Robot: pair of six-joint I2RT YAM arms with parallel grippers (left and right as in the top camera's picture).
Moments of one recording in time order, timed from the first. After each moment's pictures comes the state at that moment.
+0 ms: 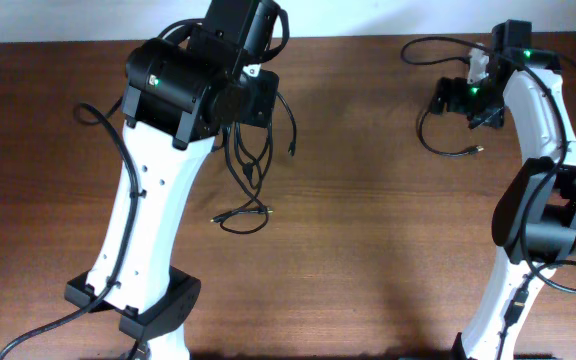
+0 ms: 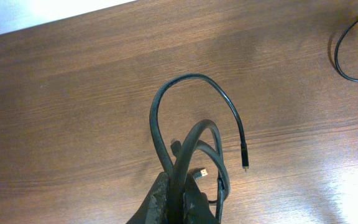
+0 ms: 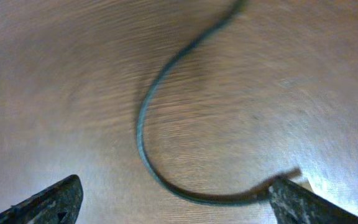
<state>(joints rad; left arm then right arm) -0.49 1.95 2.64 -1.69 -0.22 -0.18 -0.16 2.25 1.98 -1.01 -0.18 0.12</state>
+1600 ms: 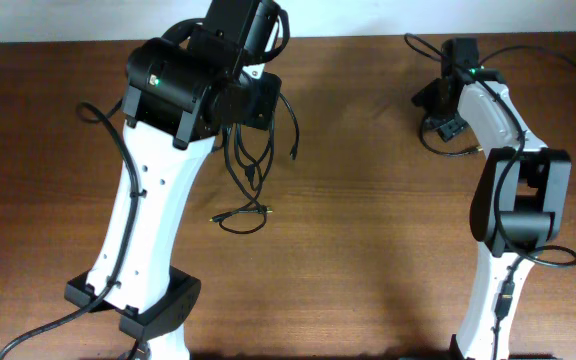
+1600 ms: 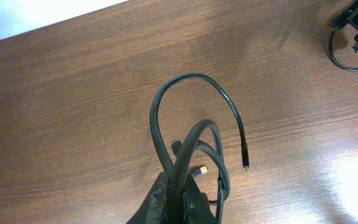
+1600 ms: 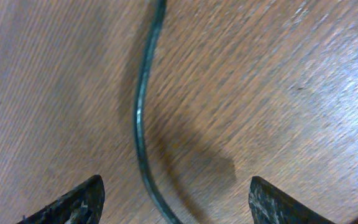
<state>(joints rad) -0.49 1.95 2.64 -1.69 -0.19 -0.14 -0.03 2.31 1.85 -0.74 0.05 0.91</state>
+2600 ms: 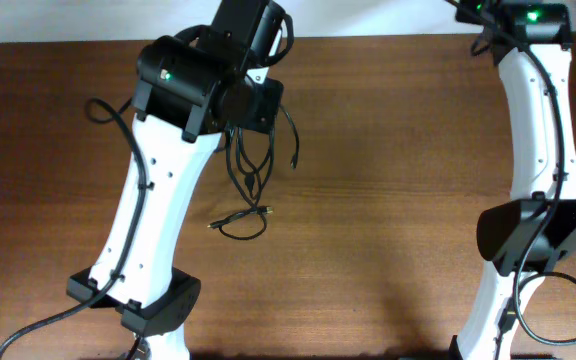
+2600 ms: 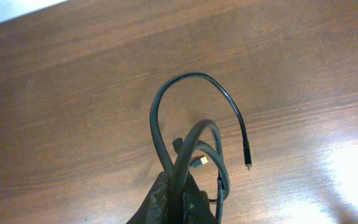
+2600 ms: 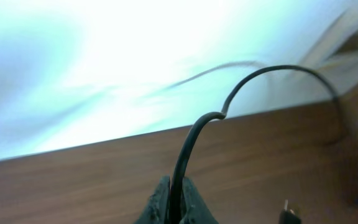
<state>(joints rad) -0.49 1.95 2.57 -1.69 -0.18 -0.14 -0.02 2.17 2.37 -0.80 0.25 0.03</state>
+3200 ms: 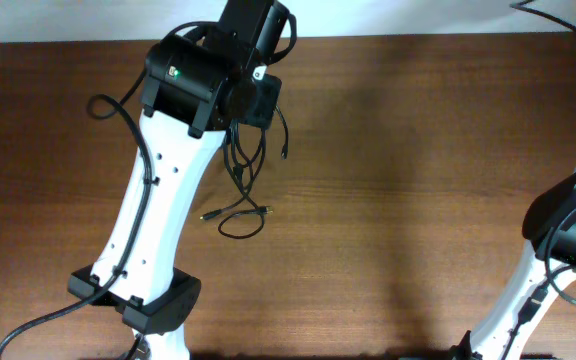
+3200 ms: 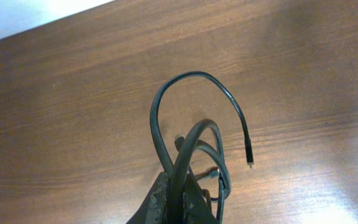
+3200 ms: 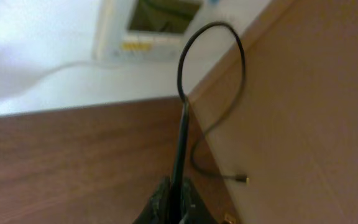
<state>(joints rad) -0.49 1.95 2.54 -1.64 -0.27 -0.14 -0.40 2.33 2.37 -0.56 0.28 -0.39</state>
